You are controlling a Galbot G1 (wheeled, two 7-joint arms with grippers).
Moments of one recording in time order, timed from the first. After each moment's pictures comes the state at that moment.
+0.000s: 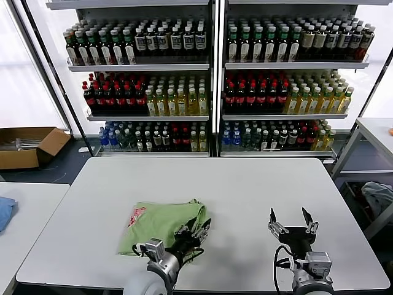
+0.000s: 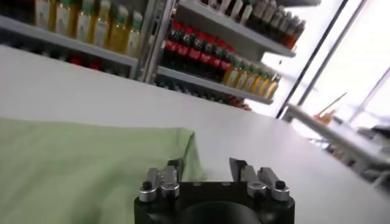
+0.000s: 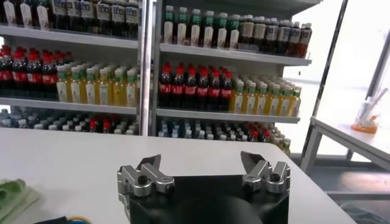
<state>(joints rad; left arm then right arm) 1.31 -1.41 -0.18 -1.97 -0.54 0.45 -0.03 -1.56 1.30 0.49 2.31 0.17 -0.45 0.29</state>
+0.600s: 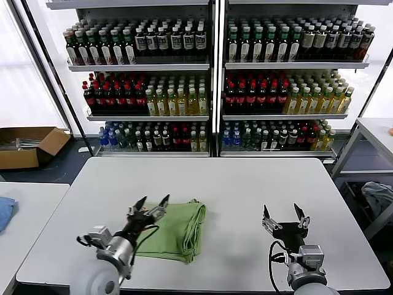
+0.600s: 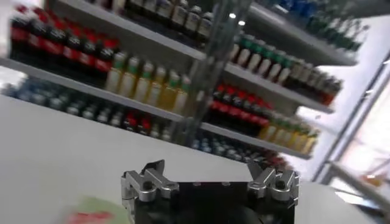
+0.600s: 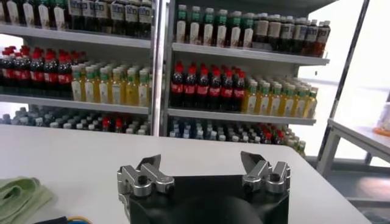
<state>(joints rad) 1.33 -1.26 -0.46 -2.08 -0.66 0.42 -0.07 -1.49 1.25 0.46 2.26 0.21 -0.46 0.29</state>
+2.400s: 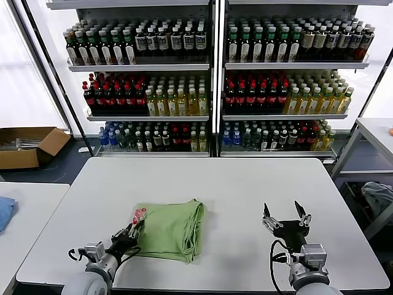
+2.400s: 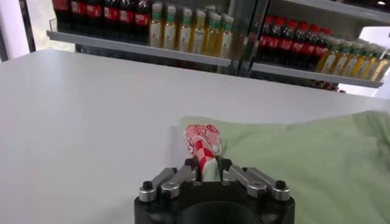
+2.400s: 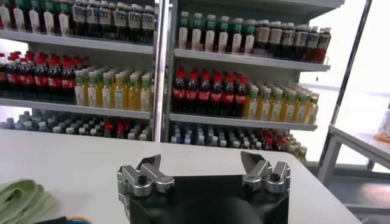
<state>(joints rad) 1.38 -1.23 -0.53 -1.86 -0.49 0.42 0.05 -1.50 1.24 0.46 2.30 0.21 -0.47 0.29</state>
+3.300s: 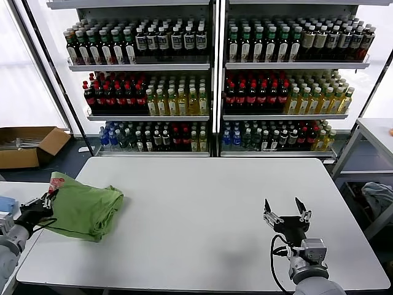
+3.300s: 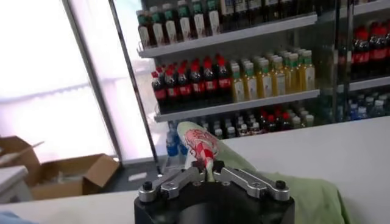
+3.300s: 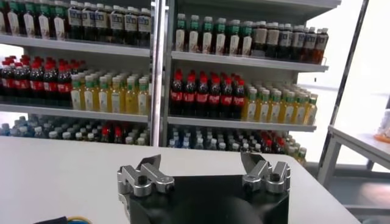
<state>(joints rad) 1.38 -0.85 -0.90 -1.77 -0.55 0.36 0.13 -1.47 1.24 0.47 2.28 0.24 -0.47 0.30</state>
